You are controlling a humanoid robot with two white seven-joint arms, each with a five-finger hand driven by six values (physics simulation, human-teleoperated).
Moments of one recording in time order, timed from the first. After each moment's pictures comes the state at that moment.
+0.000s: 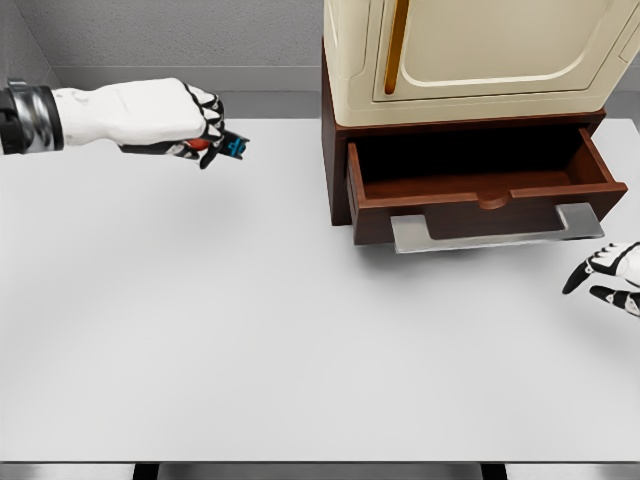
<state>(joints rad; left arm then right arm) -0.90 0.77 -0.68 -1.51 -0.34 -0.61 -0.61 0.31 -0.91 -0.31 -1.76 0.05 -0.61 0.61</state>
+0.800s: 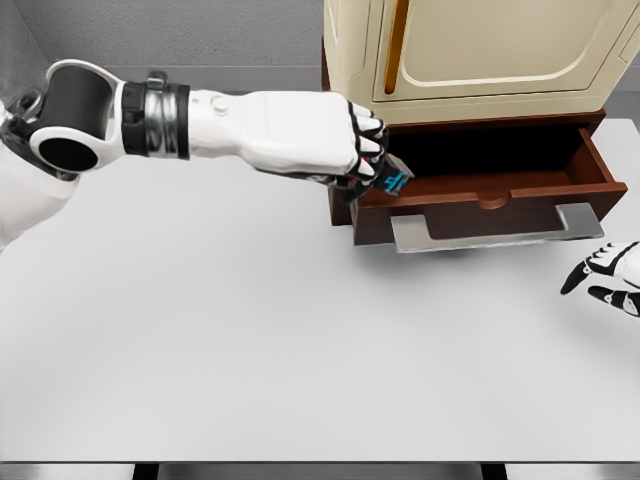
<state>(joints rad) -1.04 0.52 -0.82 -1.65 -0.24 -0.62 -0.61 0.30 -0.91 -0.30 -1.76 0.05 -0.61 0.61</state>
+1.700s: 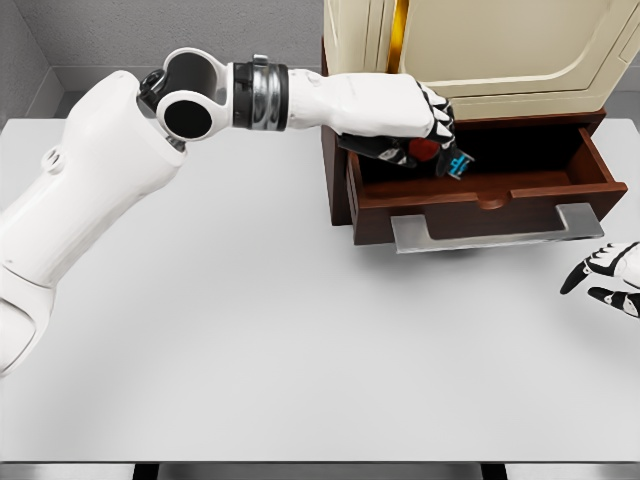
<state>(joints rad) -1.11 0.25 -0.86 -1.26 -0.23 -0.61 -0.61 0.30 -0.92 -0.30 -1.76 0.05 -0.61 0.61</state>
